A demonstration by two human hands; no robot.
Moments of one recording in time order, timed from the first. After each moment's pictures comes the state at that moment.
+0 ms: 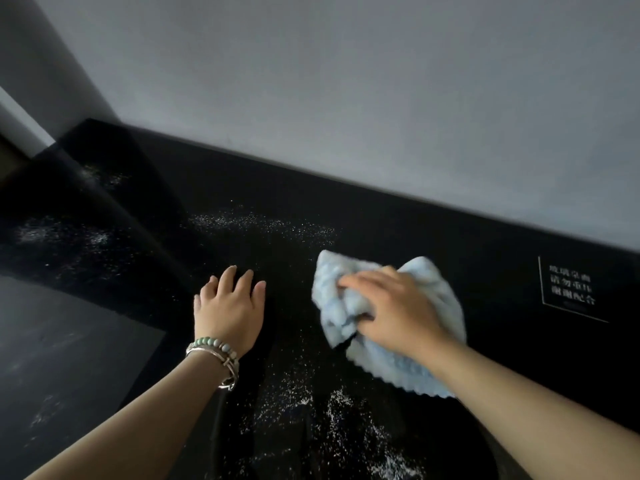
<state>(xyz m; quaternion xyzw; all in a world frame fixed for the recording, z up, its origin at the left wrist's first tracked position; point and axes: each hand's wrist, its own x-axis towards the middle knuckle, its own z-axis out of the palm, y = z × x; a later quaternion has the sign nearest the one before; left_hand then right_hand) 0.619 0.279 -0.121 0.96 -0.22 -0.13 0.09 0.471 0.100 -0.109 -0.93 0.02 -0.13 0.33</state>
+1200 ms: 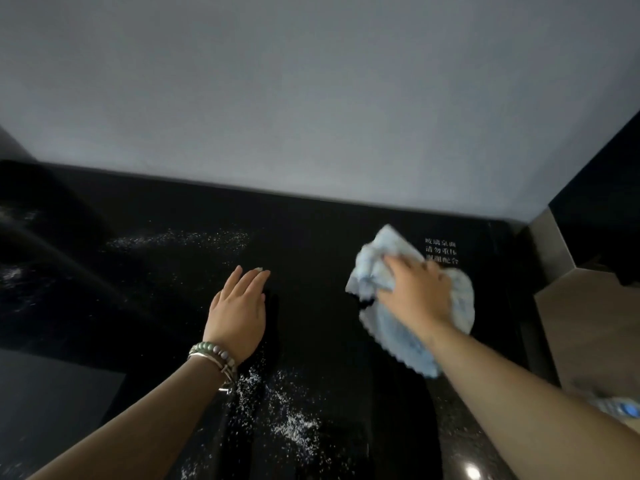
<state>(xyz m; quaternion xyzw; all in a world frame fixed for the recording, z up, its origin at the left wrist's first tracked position) 0.520 0.207 -0.102 0.89 -0.41 -0.11 0.17 0.340 0.022 -0.096 -0.89 0.45 -0.05 0.05</state>
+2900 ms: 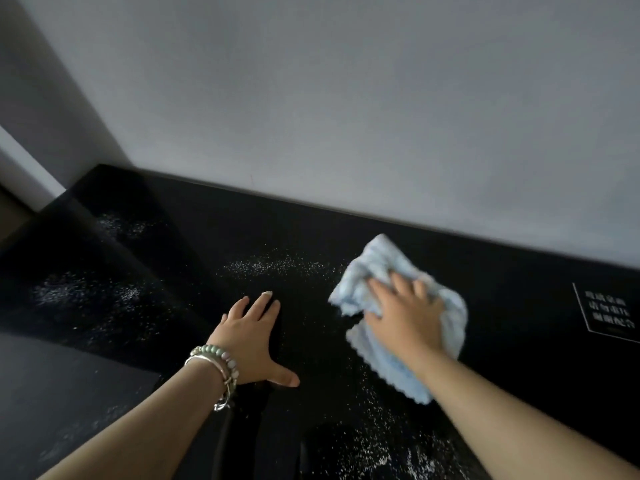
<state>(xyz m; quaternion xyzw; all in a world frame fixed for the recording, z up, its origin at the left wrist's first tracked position) 0.715 0.308 -0.108 0.85 -0.44 -0.27 -0.08 0.549 0.129 -0.122 -0.92 0.28 -0.11 0.24</state>
